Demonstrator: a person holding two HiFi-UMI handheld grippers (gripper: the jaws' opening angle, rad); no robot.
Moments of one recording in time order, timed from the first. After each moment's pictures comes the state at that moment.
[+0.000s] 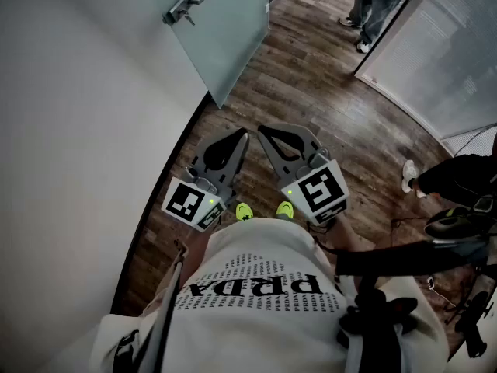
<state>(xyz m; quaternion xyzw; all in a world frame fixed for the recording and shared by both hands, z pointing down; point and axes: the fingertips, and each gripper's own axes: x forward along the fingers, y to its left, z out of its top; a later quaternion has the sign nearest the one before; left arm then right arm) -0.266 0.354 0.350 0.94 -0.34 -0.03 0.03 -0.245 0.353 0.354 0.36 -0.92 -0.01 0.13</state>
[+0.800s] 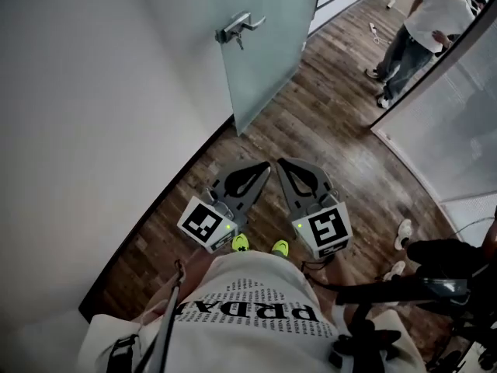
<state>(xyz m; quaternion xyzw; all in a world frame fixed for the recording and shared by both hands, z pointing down) -0.319 0.351 0.345 0.93 -0.36 -0.04 0.02 -0.304 0.339 0.351 0.35 -0.93 -0.03 0.13</state>
